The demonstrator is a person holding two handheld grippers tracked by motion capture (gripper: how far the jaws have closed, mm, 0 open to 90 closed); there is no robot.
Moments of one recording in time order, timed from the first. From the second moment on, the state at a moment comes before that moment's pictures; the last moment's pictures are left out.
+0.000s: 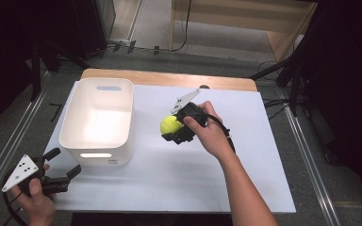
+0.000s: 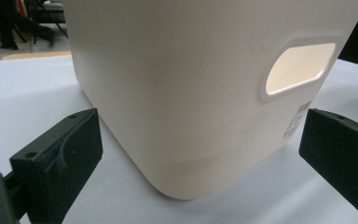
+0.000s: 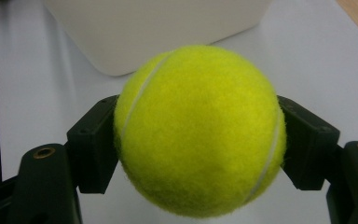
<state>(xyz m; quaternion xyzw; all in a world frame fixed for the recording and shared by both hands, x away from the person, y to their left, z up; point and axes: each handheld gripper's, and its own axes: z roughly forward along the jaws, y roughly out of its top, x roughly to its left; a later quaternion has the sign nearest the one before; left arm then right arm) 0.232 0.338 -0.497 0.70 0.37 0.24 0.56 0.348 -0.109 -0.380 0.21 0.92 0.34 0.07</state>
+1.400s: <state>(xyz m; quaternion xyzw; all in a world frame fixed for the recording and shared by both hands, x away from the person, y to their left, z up) 0.232 0.339 -0.497 0.70 0.36 0.24 0.57 0.358 -0.061 -0.357 0.18 0.92 0.35 0.06</state>
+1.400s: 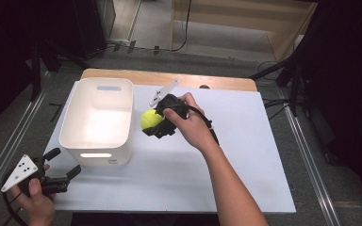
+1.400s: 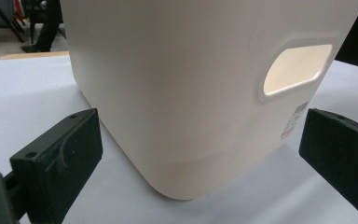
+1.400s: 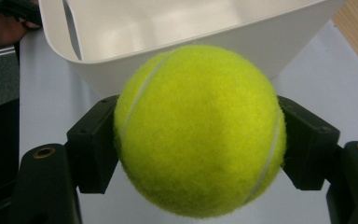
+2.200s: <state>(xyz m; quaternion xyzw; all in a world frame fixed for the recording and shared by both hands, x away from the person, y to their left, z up) 0.232 0.339 -0.497 0.70 0.36 0.23 0.57 0.363 -0.026 -0.344 0.15 0.92 0.36 0.05</state>
